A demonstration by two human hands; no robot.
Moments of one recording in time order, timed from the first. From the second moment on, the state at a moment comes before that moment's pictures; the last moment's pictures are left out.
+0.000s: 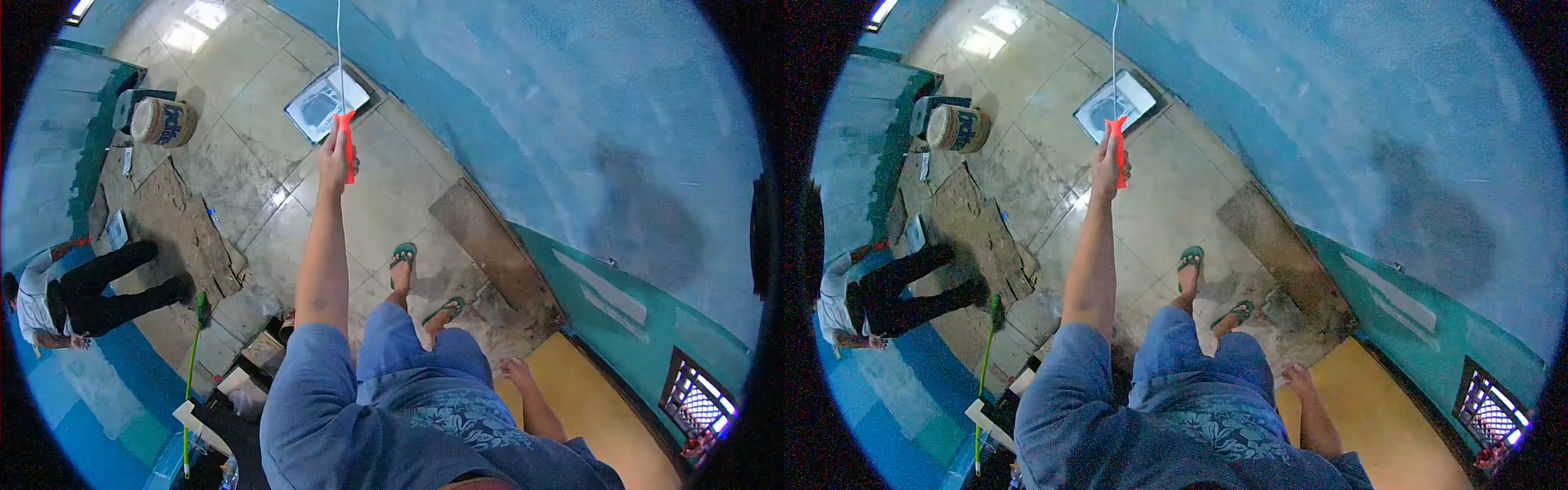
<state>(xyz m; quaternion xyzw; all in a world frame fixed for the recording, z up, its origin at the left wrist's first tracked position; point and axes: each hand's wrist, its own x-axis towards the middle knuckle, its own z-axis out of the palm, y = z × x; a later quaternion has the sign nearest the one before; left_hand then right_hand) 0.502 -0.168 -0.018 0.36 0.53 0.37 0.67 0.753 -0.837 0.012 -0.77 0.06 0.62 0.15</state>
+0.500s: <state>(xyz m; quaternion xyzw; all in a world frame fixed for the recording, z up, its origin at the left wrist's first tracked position) 0.510 -0.344 0.042 0.39 0.57 0.27 0.67 0.764 -0.829 -0.001 -0.77 0.04 0.62 0.15</state>
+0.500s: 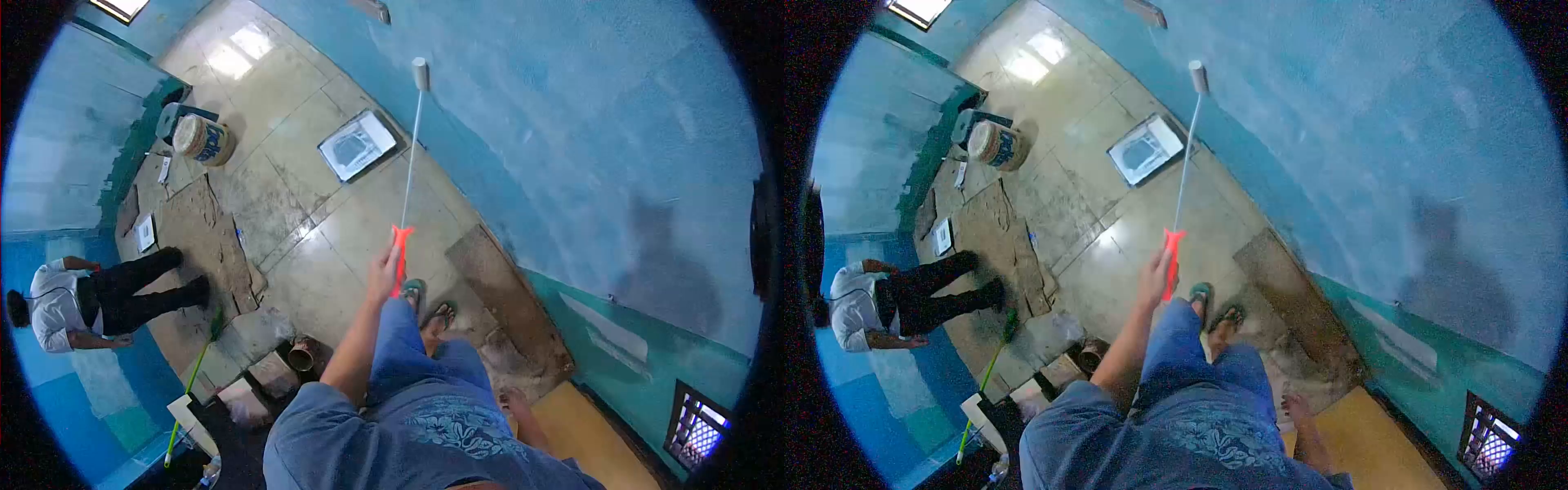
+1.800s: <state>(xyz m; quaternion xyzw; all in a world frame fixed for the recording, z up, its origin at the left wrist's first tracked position) 0.436 -0.154 0.037 0.52 0.54 0.32 0.57 0.612 -0.151 0.407 -0.46 -0.72 0.10 0.51</state>
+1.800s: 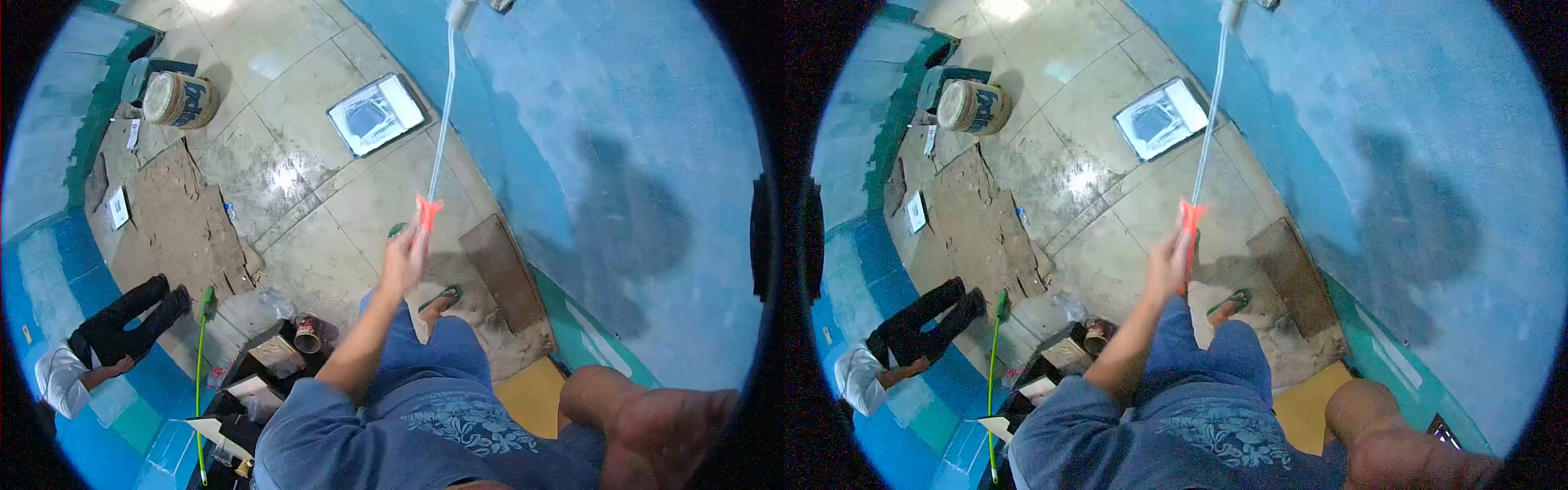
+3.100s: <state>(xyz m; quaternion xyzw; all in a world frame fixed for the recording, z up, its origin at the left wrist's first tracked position) 0.446 -0.129 0.043 0.37 0.58 0.29 0.67 0.635 -0.167 0.408 -0.41 -0.68 0.26 0.54</state>
